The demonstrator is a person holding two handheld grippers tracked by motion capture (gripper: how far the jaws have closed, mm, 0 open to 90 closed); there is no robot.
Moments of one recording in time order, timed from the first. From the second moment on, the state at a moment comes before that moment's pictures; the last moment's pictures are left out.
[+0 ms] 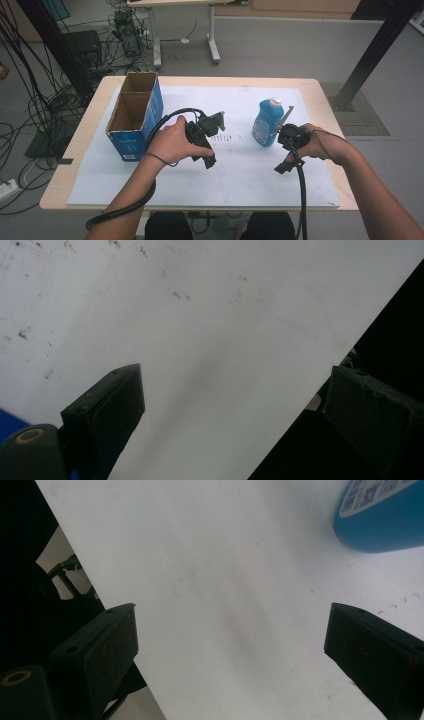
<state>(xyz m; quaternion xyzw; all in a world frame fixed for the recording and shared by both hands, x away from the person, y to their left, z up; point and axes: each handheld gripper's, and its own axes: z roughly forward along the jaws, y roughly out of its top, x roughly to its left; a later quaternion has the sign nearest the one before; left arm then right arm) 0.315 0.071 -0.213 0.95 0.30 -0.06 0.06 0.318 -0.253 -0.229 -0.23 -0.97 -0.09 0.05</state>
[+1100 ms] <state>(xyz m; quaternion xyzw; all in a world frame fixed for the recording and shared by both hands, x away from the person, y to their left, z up) 0.316 0.072 -0.215 0.95 0.31 -0.07 0.06 0.295 -0.291 -0.247 -0.31 -0.94 -0.10 0.02</state>
